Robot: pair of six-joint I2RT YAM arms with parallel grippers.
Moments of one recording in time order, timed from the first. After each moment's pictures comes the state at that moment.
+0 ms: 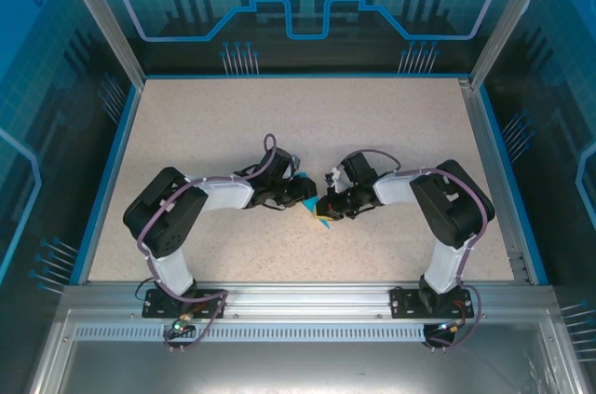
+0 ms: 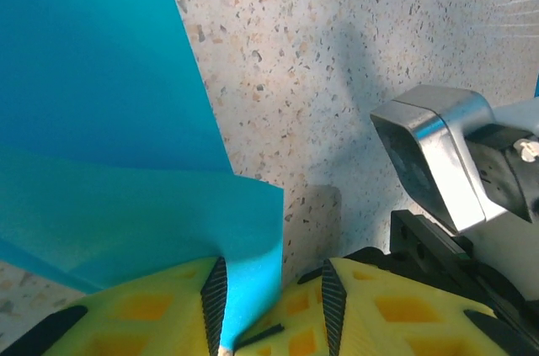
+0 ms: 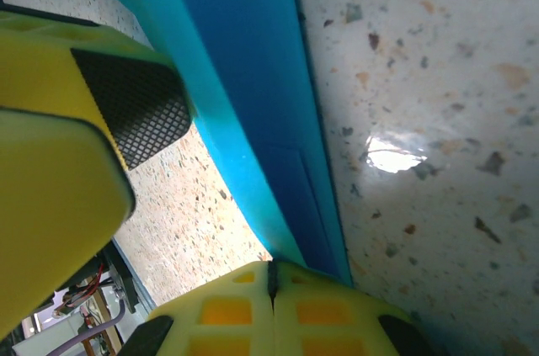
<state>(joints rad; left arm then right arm) -0.60 1.78 0.86 0.08 0.39 -0.93 0.51 1.82 0.79 -0.09 -0.73 0.66</state>
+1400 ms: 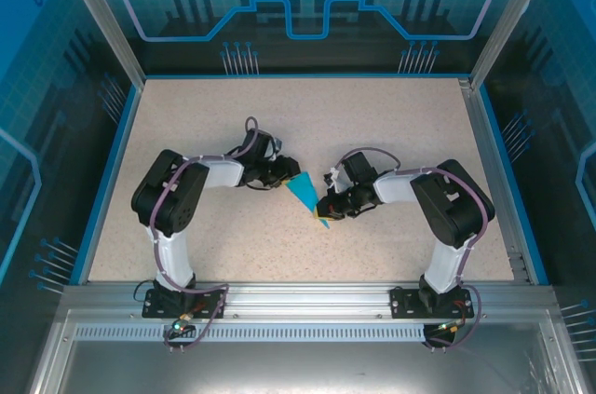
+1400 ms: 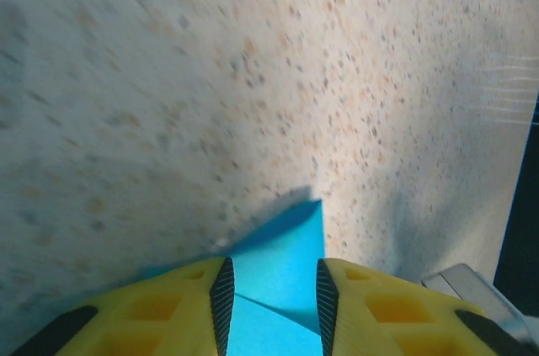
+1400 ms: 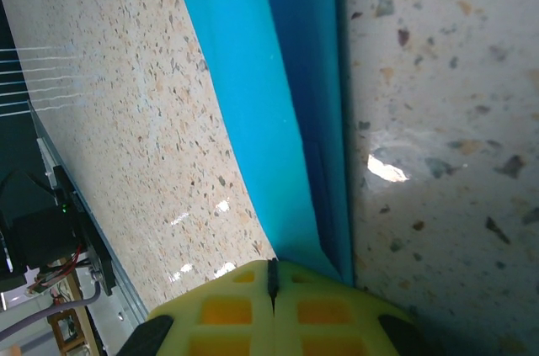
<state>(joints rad) -0.37 1.92 0.98 0.06 0.48 -0.85 0.50 1.82 0.81 -0.15 -0.74 0.53</state>
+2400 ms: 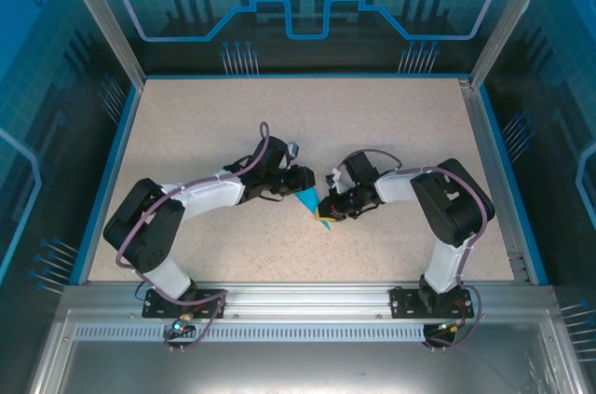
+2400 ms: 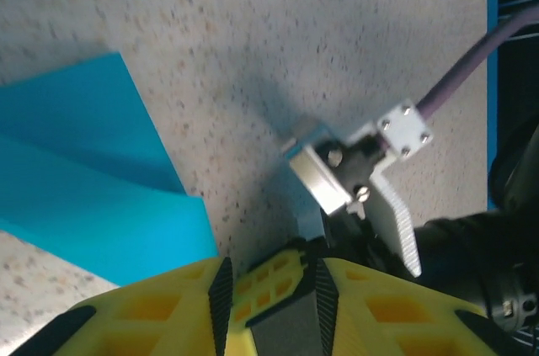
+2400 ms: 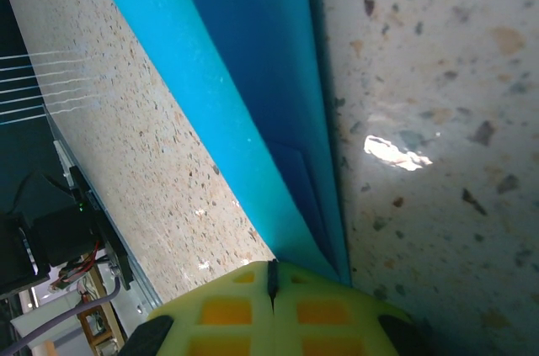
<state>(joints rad) -0.60 1.64 0.89 -0.03 0.35 -0.85 0.49 1.82 0.80 -0.15 -0.78 0.58</state>
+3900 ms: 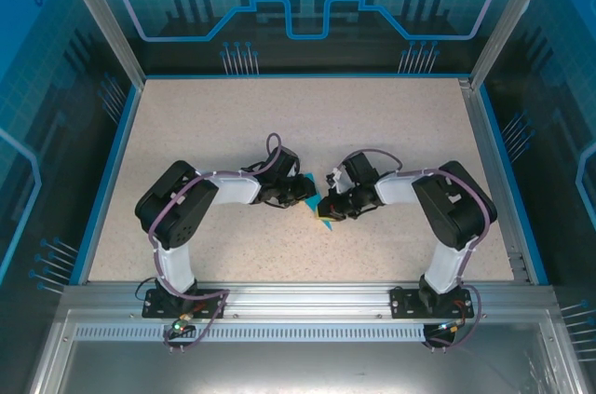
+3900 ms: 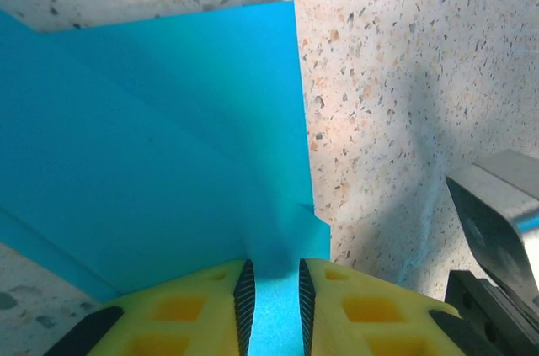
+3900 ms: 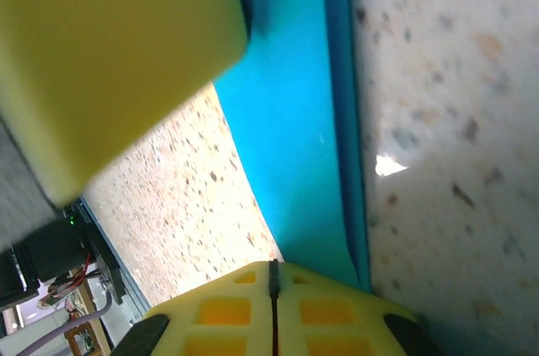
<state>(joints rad) -0.60 1.87 0.93 0.02 0.33 -0.96 0.50 1.79 0.77 -0.13 -0.73 0.60</state>
